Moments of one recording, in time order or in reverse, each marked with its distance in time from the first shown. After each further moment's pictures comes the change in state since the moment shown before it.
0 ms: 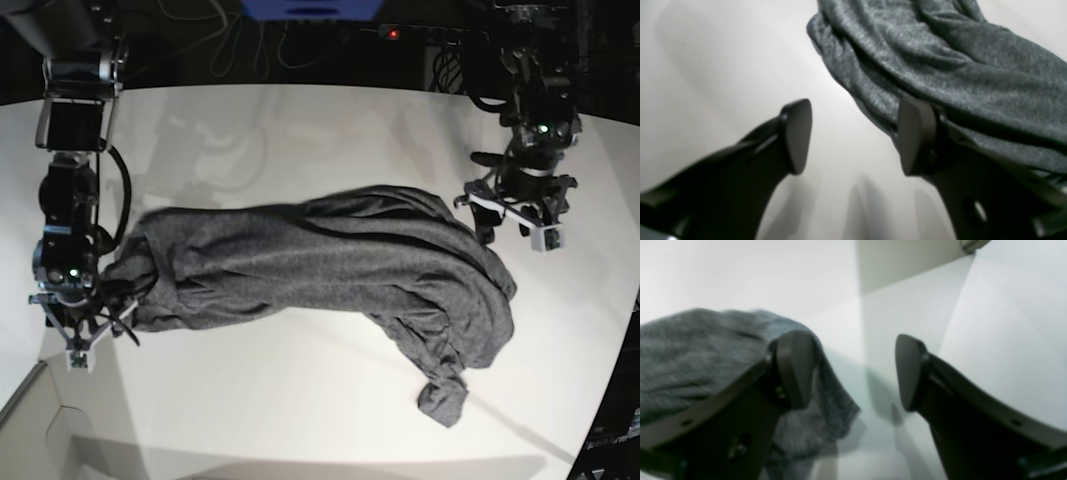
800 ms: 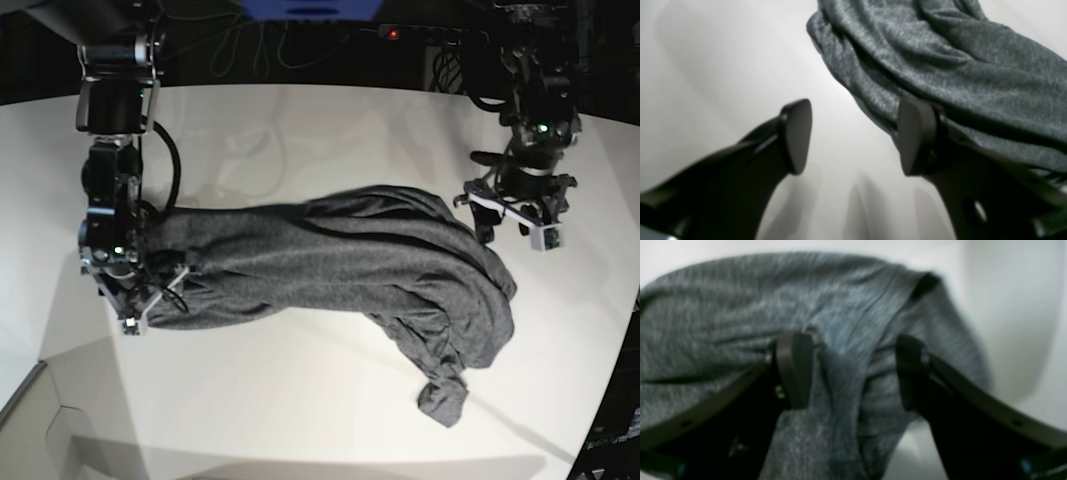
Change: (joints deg) left arm 0.1 0.0 0.0 0.0 0.0 0.0 0.0; right arm -3.4 -7.8 -0.2 -4.3 0.0 4.0 -0.5
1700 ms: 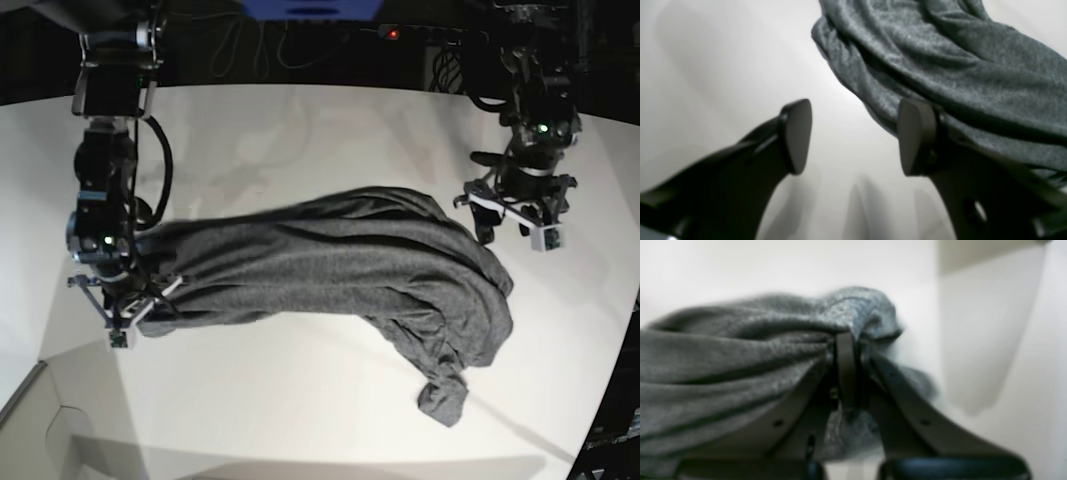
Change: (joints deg) left arm 0.0 0.0 0.0 0.0 -0.2 0.0 -0.2; right arm -4.5 -0.1 0.2 15.1 -0.2 0.0 0.2
